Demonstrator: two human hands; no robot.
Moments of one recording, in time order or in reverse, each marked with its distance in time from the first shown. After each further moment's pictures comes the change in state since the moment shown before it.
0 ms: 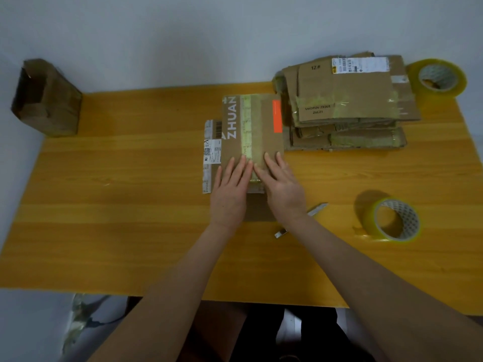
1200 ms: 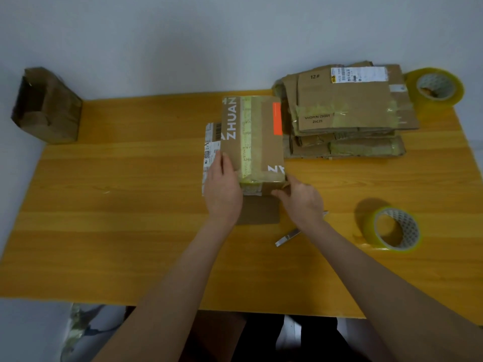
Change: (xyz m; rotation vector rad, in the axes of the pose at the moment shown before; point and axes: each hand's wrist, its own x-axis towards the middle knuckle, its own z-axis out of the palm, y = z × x) left_hand 0.041 0.007 -0.036 -0.131 -0.098 -0.454; right_hand 0.013 0.011 -0.033 0.047 -0.391 0.585
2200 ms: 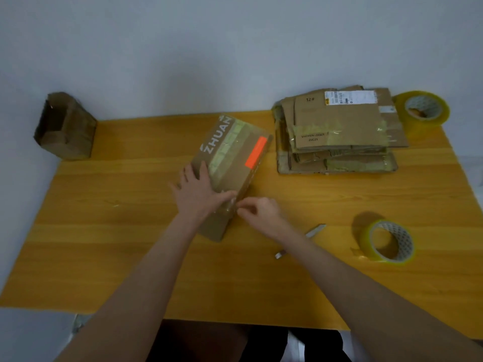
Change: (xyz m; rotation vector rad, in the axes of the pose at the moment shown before) left_hand 0.025 -0.031 -0.057 0.268 -0.313 -0.167; right_hand -0.023 -0.064 -0.011 0.235 -0.304 -0.240
